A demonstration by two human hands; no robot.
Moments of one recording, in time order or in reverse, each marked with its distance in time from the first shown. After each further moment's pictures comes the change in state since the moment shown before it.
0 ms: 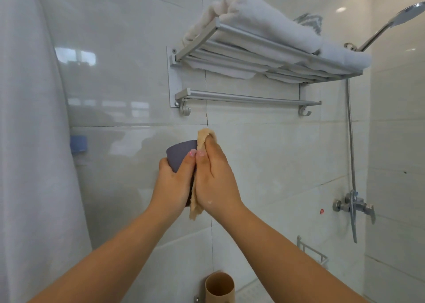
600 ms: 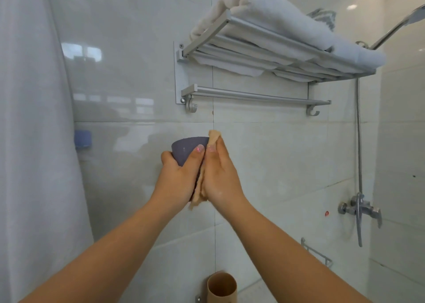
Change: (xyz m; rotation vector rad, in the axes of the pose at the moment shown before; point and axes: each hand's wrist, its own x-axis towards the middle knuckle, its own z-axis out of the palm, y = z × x) left_hand 0.009 0.001 -0.001 0.069 -0.006 -0.020; right_hand 0.012 0.008 0.007 0.158 -0.021 0.162
